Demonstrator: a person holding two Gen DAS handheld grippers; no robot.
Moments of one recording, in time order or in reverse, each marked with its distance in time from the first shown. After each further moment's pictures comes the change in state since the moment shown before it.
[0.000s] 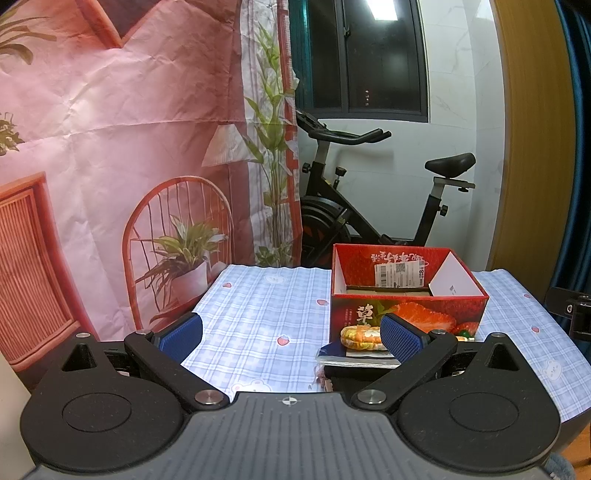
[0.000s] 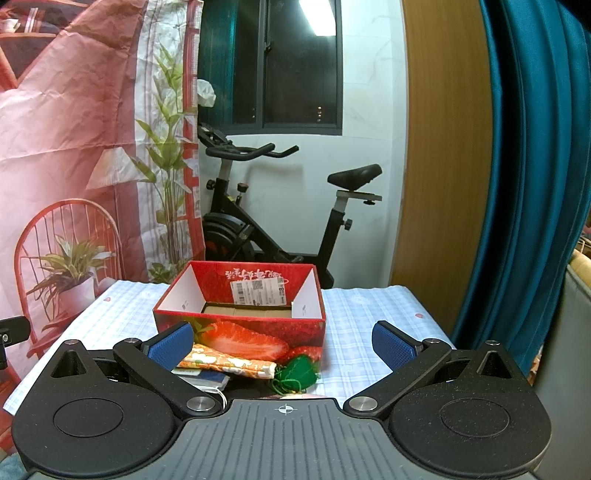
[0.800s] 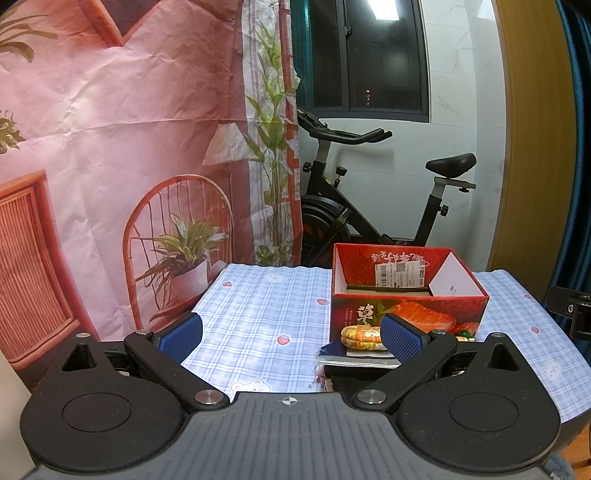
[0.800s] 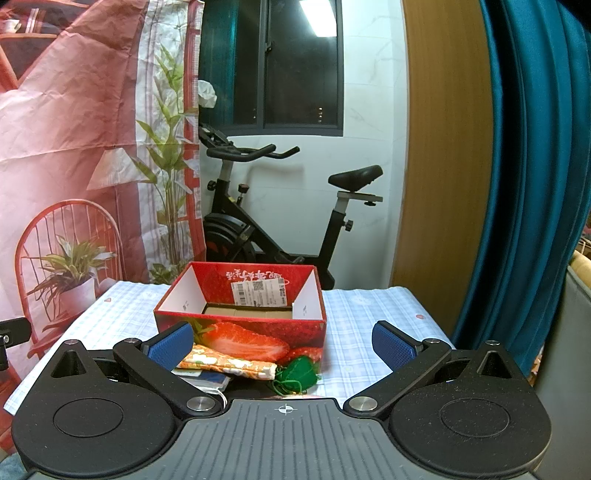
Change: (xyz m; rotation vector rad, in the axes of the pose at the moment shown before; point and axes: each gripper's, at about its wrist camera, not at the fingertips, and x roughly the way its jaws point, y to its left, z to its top) left arm 0.000 -0.002 -0.003 -0.004 0.003 -0.001; right arm 0.000 0.000 0.000 -0.001 -0.002 0.002
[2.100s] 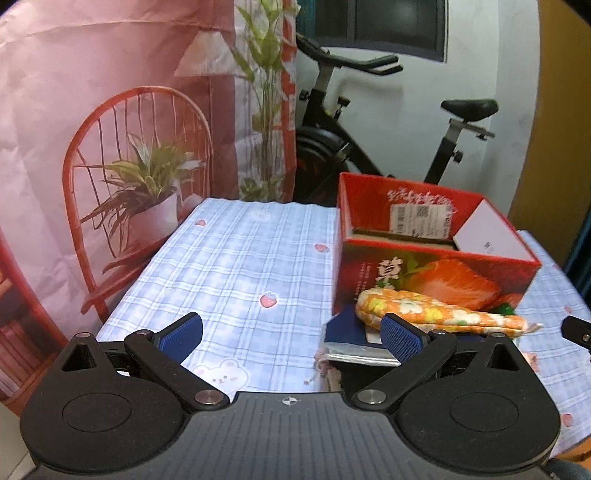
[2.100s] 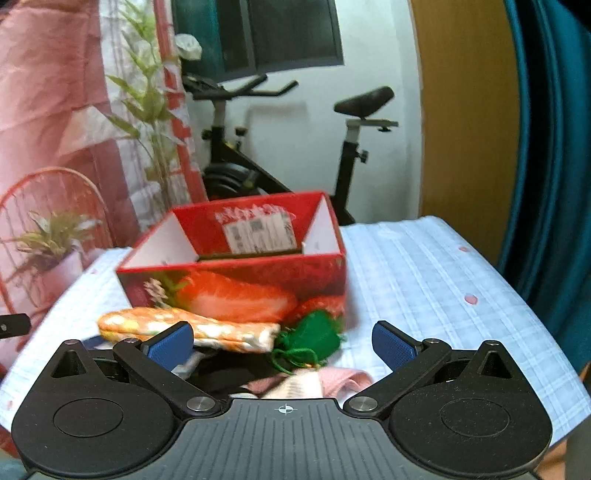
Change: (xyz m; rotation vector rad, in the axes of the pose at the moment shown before) left arm 0.161 0.008 -0.023 -0.037 0.217 -0.046; right arm 0.159 -0.025 -0.063 0.103 0.165 0.048
